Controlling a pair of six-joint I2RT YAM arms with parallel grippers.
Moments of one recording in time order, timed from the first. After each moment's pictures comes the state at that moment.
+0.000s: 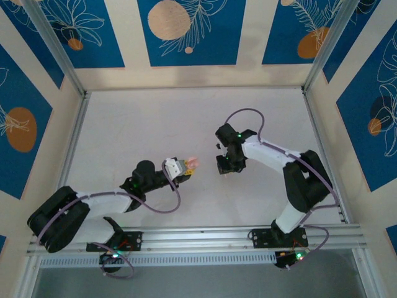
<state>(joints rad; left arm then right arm) -0.74 1.29 0.31 0.80 0.36 0.23 0.58 1.62 1.09 -0.85 -0.11 0.35</state>
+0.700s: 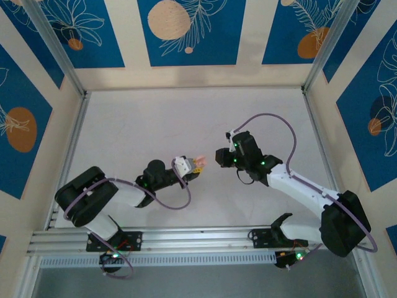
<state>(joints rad) -0.79 1.57 0.38 1.06 0.32 0.19 0.62 1.19 0.72 -0.21 -0.07 0.54</state>
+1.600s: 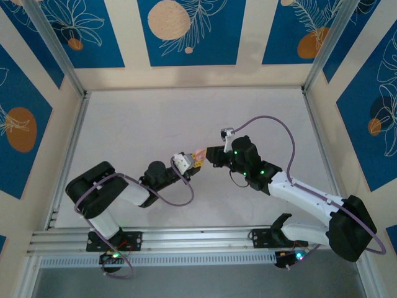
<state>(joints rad) -0.80 1.68 0.39 1.26 0.21 0.13 0.72 1.13 0.67 0.04 -0.06 0.58</state>
